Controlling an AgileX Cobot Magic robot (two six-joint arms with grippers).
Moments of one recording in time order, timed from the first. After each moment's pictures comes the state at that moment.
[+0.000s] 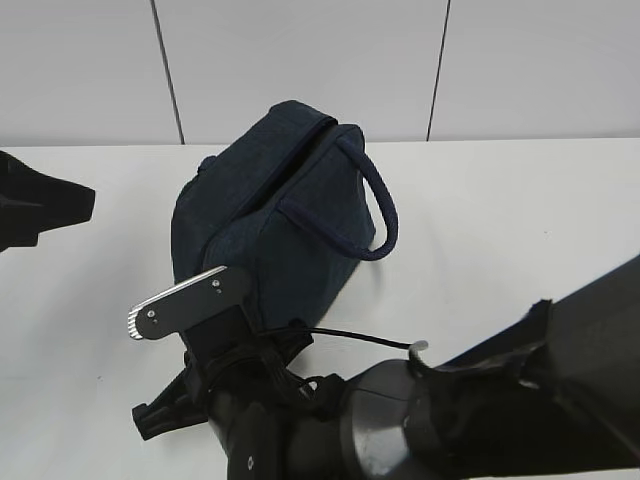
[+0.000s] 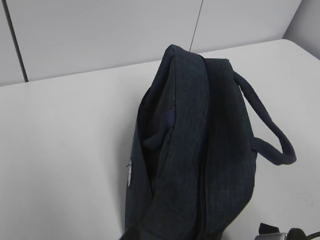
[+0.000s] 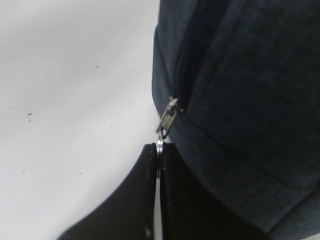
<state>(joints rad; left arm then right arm) -0.34 1.00 -0.70 -0.50 0.46 0.49 1.08 2.12 -1.07 1.07 -0.58 -0.70</state>
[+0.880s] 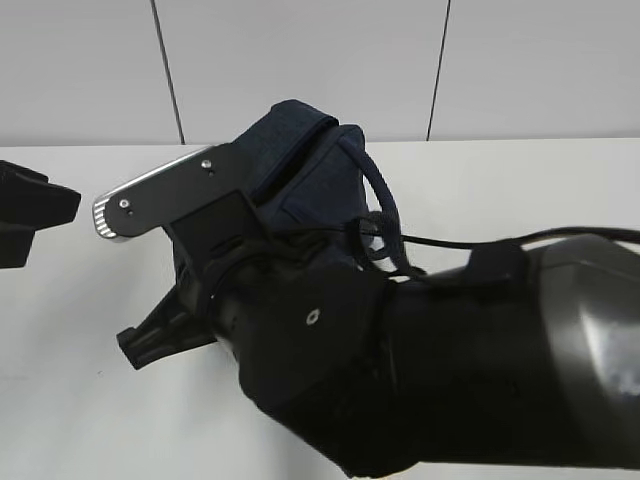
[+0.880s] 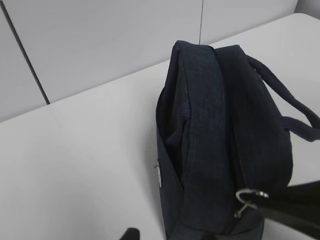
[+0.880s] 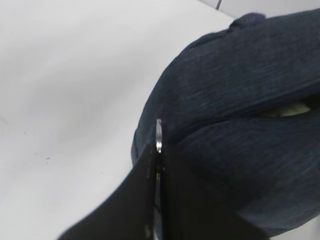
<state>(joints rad) -0.34 1.00 -0.70 -0.34 0.44 0.52 1.08 1.80 -1.07 1.44 -0.51 -1.28</state>
